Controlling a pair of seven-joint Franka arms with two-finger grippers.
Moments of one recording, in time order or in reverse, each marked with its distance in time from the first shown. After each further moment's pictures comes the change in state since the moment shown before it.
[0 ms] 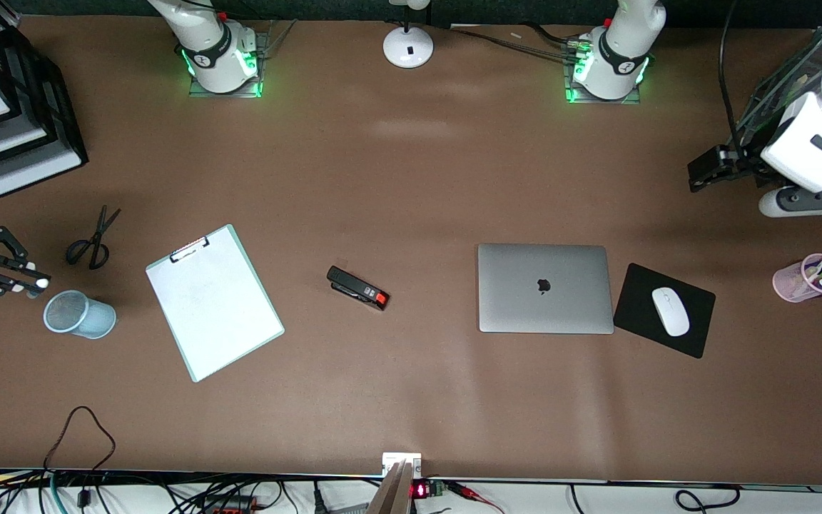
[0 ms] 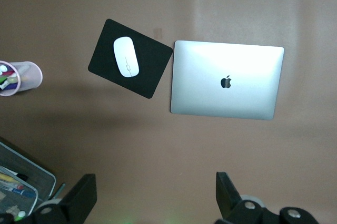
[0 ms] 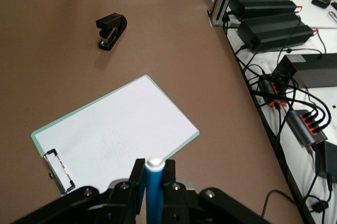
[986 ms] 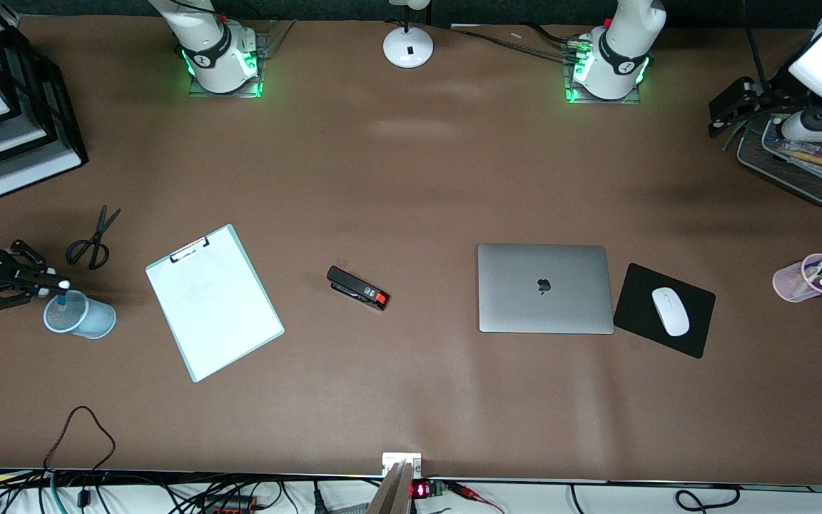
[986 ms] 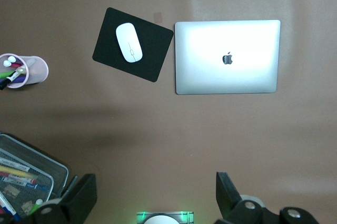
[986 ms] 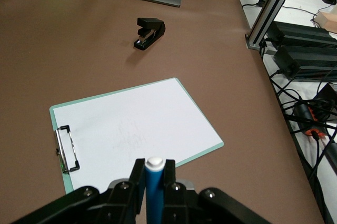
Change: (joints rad) left arm -0.186 -0.255 0.260 -0.258 -0.061 0.037 0.140; right arm -0.064 0.233 0.001 0.193 0.019 -0.193 -0.237
